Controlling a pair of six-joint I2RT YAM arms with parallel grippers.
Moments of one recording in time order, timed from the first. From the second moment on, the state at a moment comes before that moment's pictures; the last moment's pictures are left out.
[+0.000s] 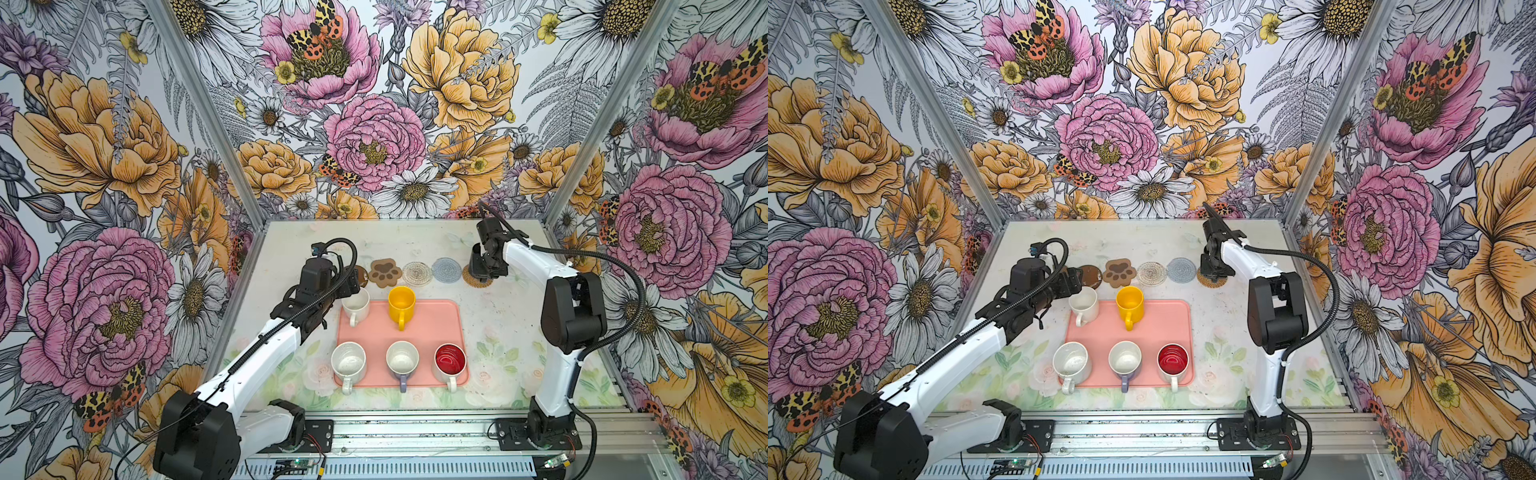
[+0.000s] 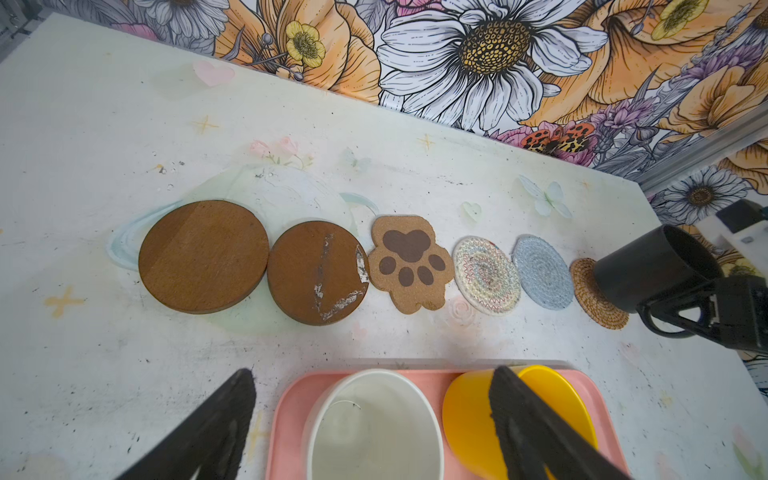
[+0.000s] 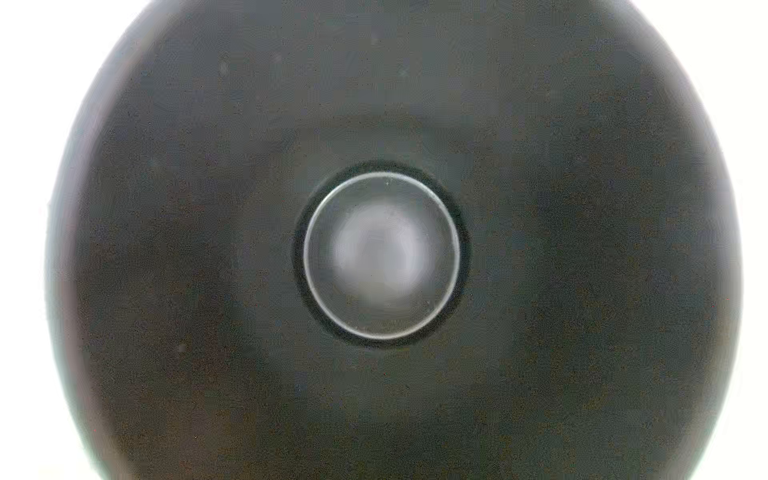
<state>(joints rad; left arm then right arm) -0.35 1.15 0.80 -0.19 -0.11 -0.45 0.17 1.96 1.57 -0.87 0.09 0.24</state>
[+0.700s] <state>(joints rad) -0.35 1.15 0.80 -0.19 -0.11 -0.45 0.16 1.96 1.51 -0.82 0.09 0.25</state>
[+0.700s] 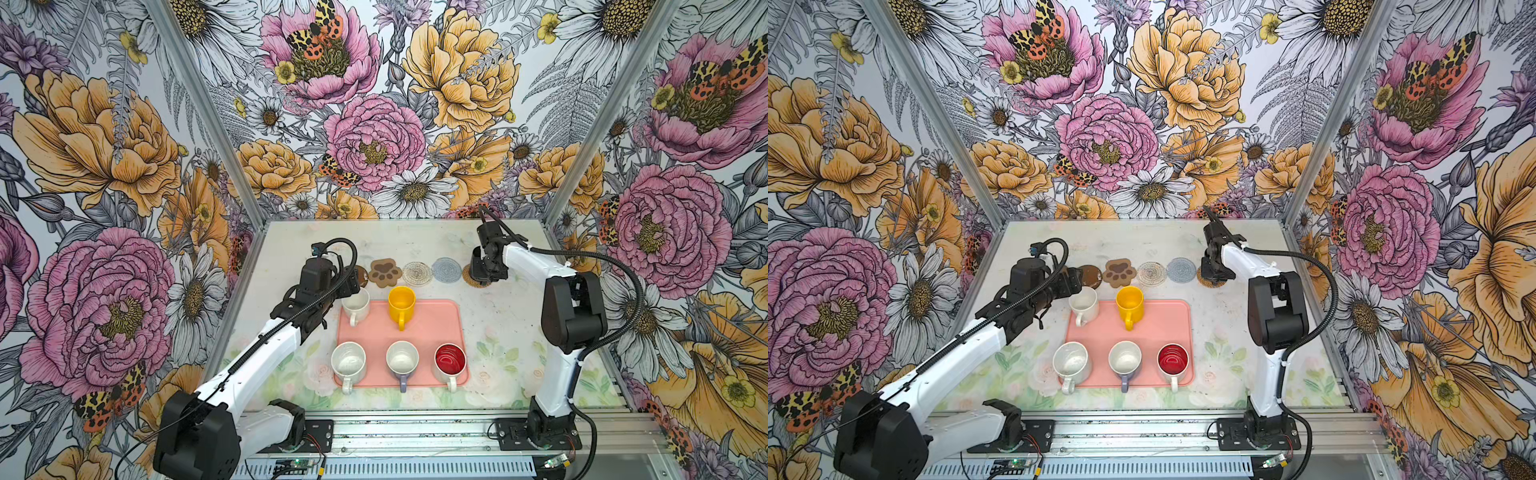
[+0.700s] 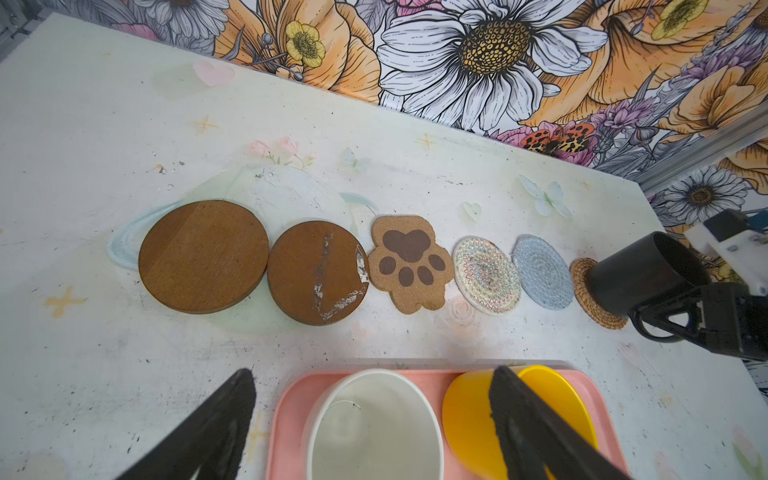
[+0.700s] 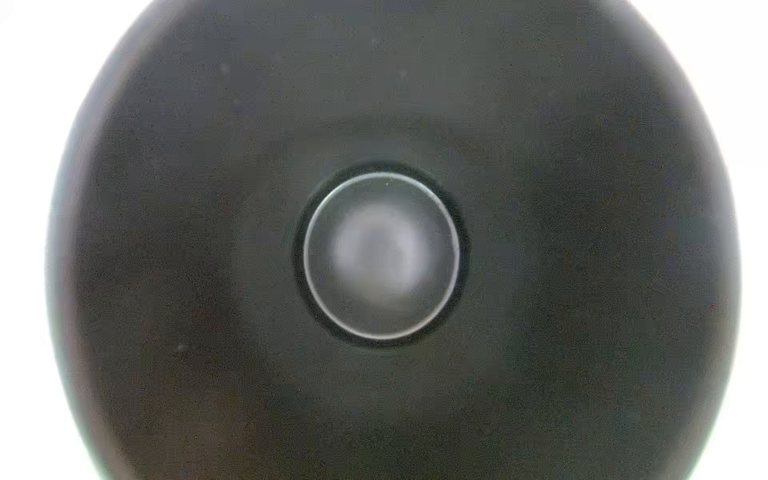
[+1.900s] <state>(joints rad) -0.34 1.12 0.79 -0.19 -0.11 -0.45 0.16 1.93 1.39 -0.70 0.08 0.27</state>
